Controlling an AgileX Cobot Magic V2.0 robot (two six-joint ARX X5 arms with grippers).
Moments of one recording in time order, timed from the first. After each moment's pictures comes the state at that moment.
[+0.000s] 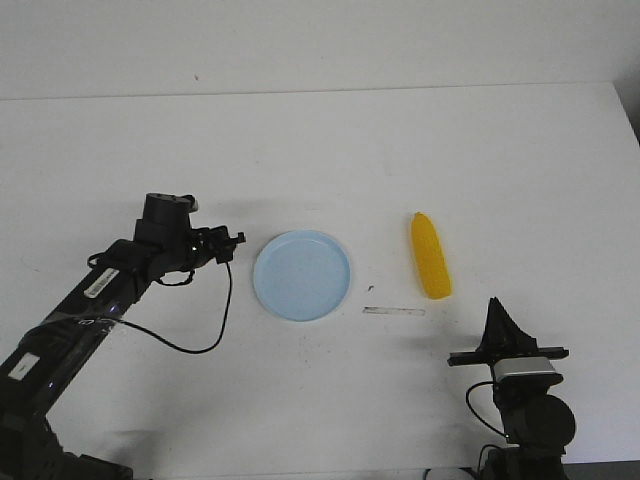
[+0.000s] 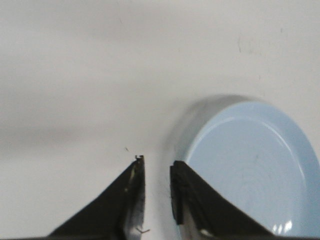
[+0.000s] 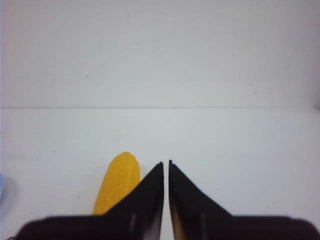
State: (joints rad) left arm -0.27 1.55 1.20 -0.35 0.21 -0.41; right arm 0.03 0.00 0.01 0.06 0.00 0.03
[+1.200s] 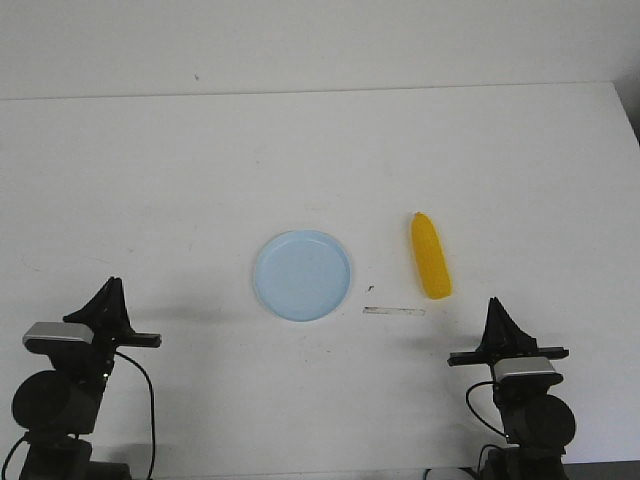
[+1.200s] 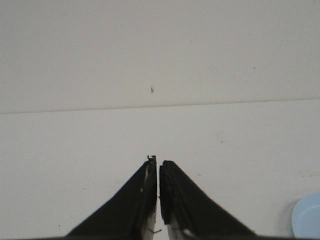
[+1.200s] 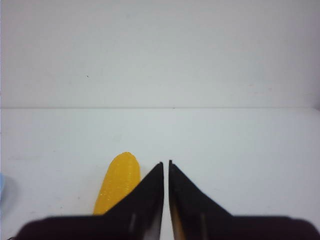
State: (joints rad) left arm -0.09 0.39 0.41 0.12 -0.02 0.01; right arm 0.03 0.00 0.01 0.06 0.00 0.03
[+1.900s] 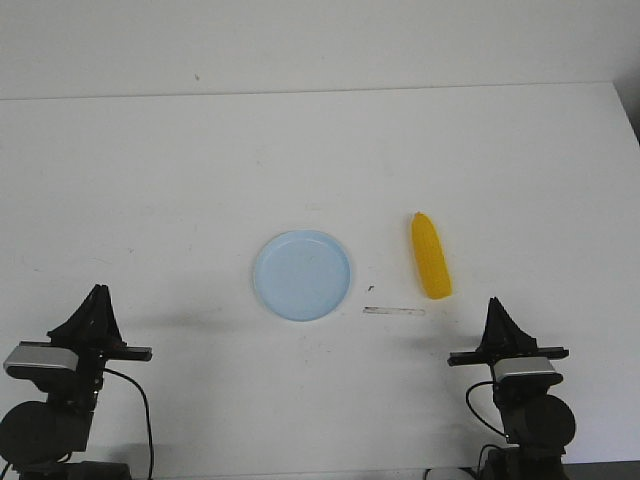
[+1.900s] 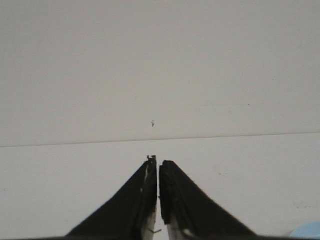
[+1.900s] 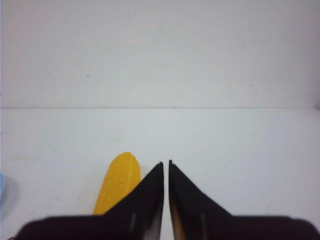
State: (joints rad) left arm -0.09 0.25 0.41 0.11 -0.02 0.01; right arm 0.03 0.00 0.01 0.06 0.00 0.03
